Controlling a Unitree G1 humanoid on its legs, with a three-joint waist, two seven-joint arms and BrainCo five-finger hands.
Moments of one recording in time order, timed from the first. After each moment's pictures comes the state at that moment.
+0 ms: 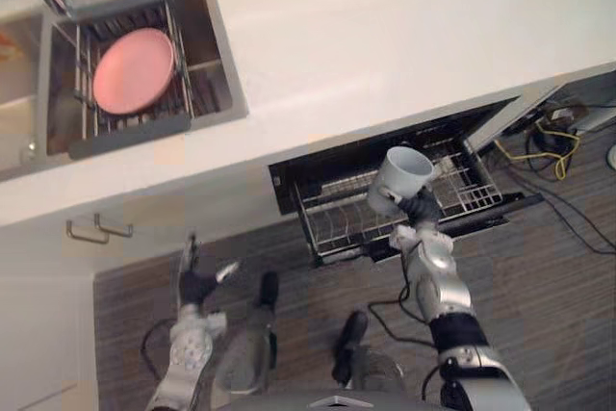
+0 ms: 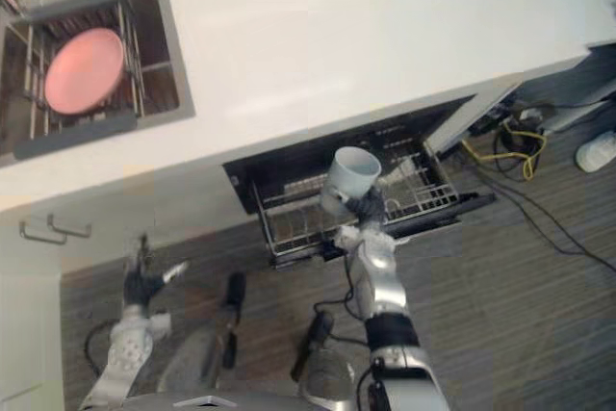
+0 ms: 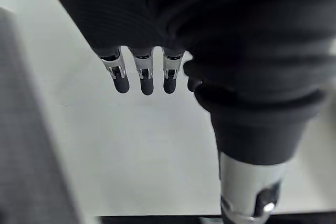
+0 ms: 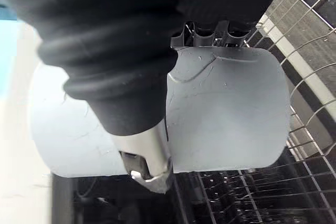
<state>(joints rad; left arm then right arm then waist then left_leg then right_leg) 0.20 0.11 -0.12 0.53 -0.02 -0.36 0.39 -0.32 -0.23 -0.08 0.41 0.37 -0.04 -0.17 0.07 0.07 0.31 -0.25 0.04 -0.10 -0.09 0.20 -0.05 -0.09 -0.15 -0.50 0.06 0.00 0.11</state>
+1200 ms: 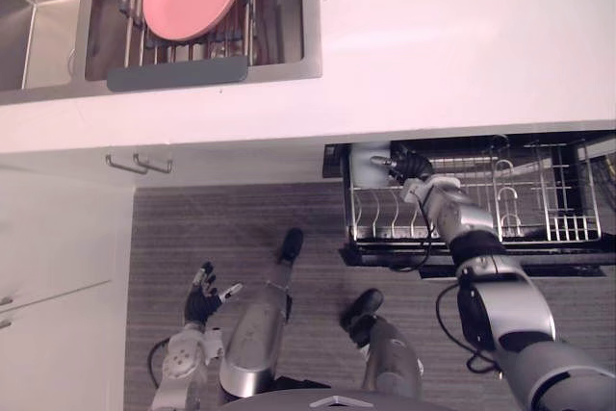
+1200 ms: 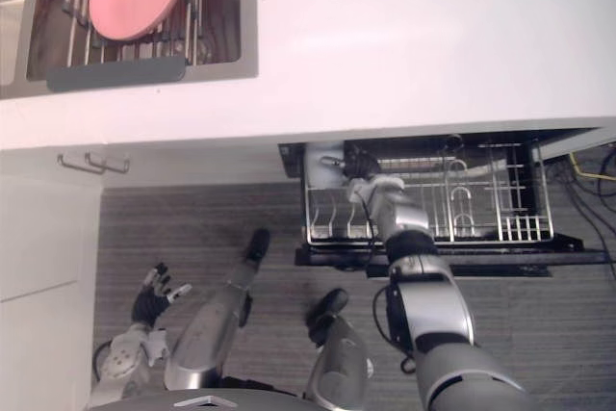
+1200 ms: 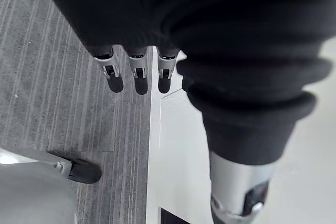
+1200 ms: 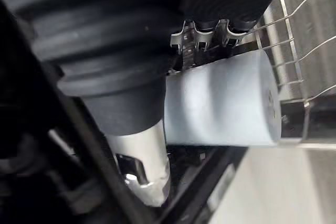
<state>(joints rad) 0.18 0.09 -0.08 0.59 -0.24 -0.31 0.08 -0.59 -0.35 -0.09 0.60 0.58 0.20 0.16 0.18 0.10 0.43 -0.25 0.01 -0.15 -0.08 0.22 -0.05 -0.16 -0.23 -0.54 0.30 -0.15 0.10</state>
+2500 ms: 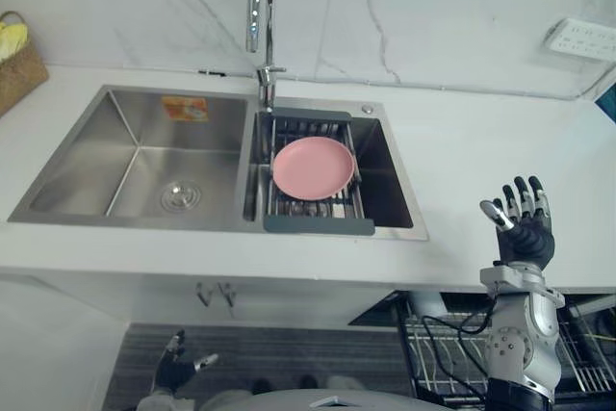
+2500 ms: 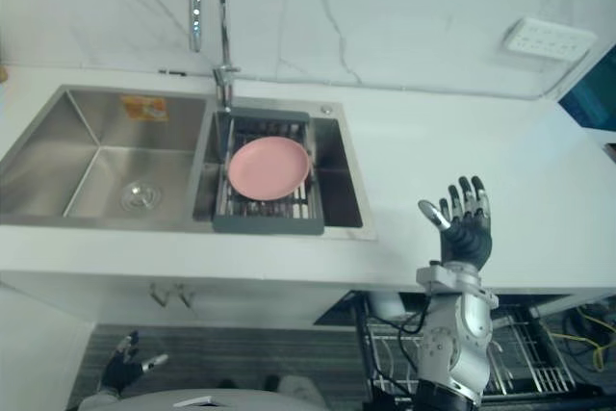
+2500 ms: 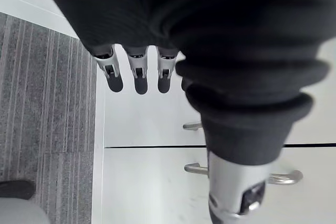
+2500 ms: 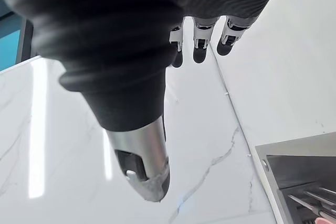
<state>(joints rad) 0.30 0.10 0.12 0.85 0.08 -0.34 0.01 0.07 -0.13 -0.52 -0.15 0.56 -0.03 0.12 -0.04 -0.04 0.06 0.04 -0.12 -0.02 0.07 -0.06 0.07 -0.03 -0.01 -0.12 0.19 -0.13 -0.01</state>
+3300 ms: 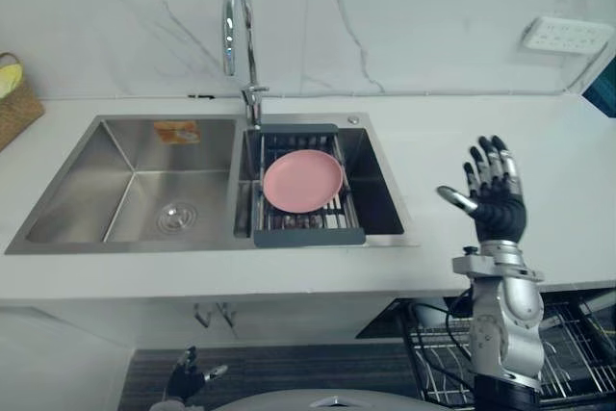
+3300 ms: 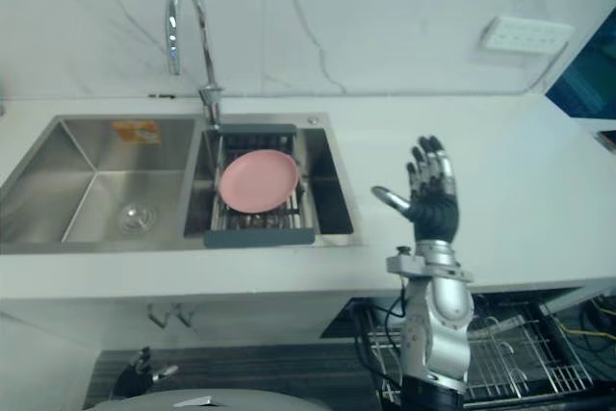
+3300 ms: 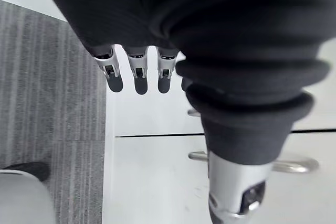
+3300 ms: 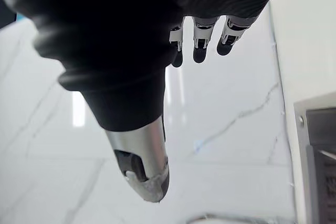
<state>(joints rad) 0.23 0.11 0.10 1.00 -0.04 -0.24 -0.03 0.07 -0.14 -0.28 -0.32 0.22 -0.11 0.19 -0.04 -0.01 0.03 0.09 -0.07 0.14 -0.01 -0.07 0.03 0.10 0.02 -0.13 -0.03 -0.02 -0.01</state>
